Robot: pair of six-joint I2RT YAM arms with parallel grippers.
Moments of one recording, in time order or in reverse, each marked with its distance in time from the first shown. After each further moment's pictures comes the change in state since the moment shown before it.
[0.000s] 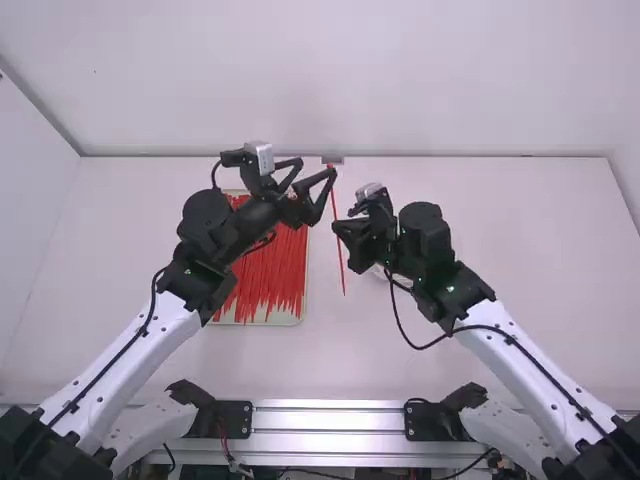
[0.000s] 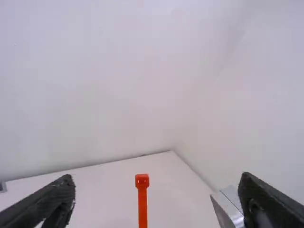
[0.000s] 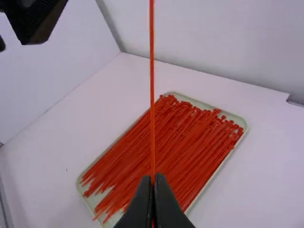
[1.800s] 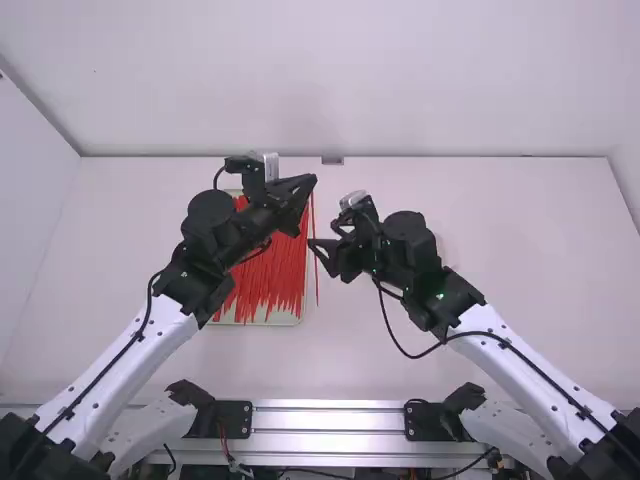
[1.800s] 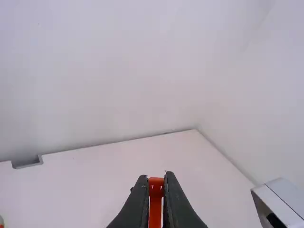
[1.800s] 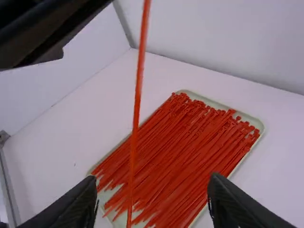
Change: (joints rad) left arm 0.000 -0.022 0.000 -0.149 -0.038 0.079; right arm 0.112 0.000 -0.008 0.029 0.087 0.021
